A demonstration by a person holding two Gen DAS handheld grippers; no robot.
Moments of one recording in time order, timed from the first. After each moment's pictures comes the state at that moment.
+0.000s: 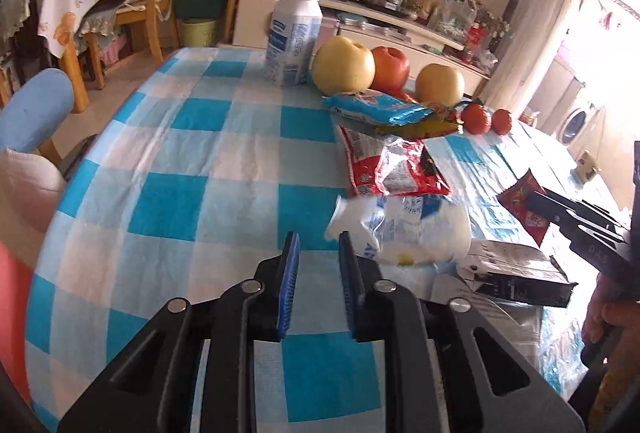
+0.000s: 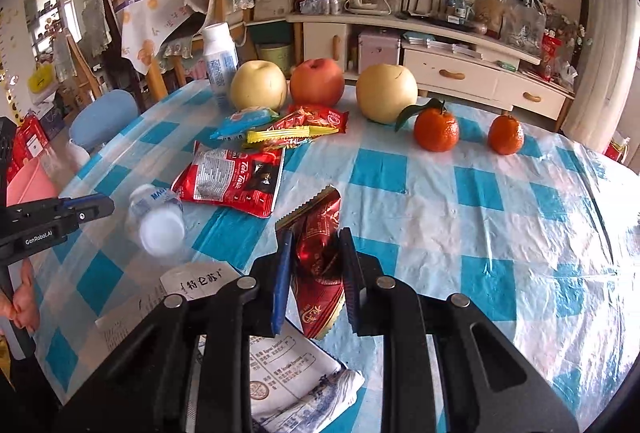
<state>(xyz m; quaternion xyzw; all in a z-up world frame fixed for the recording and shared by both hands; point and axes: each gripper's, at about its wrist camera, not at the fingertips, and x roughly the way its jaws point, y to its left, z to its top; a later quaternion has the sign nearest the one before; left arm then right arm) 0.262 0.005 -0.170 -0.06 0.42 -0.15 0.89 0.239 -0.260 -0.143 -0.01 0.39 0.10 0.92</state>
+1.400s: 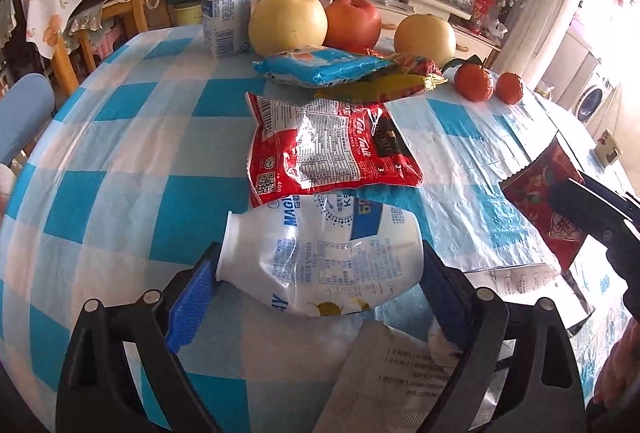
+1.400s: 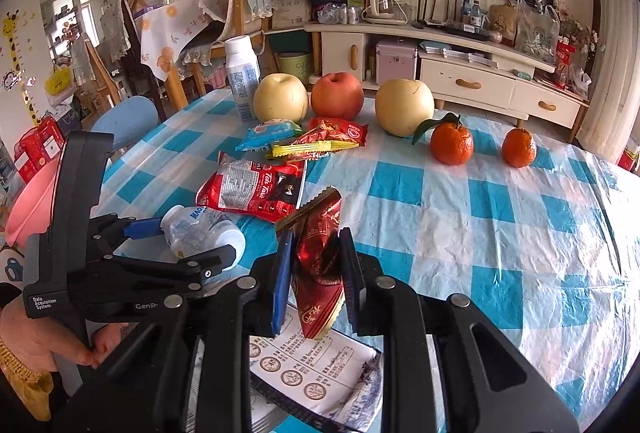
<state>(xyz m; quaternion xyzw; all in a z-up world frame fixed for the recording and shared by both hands) 0.284 -0.084 -0.196 -0.02 0.46 -0.12 0.88 0.232 -0.257 -0.132 0.00 0.37 0.14 0.92</state>
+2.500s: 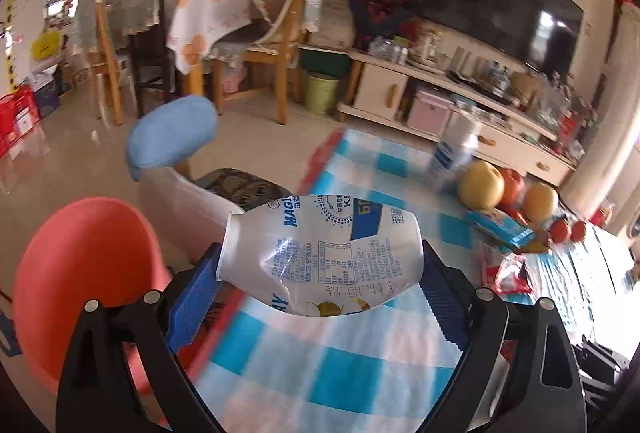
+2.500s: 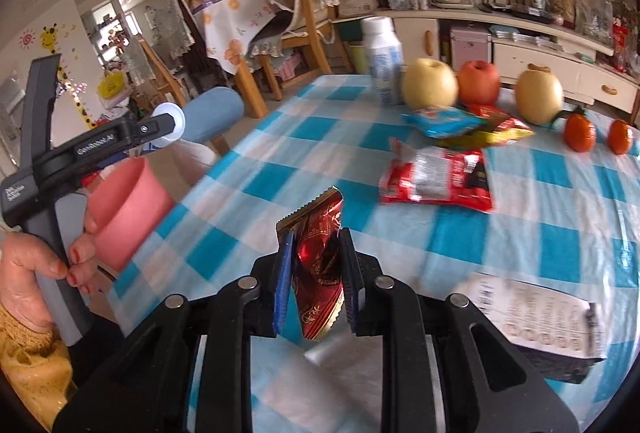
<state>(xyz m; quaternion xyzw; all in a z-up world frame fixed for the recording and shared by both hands) 0.231 0.142 -0.088 -0.10 0.33 0.07 0.94 0.204 -0.113 -0.118 0.06 0.39 0.25 0.89</state>
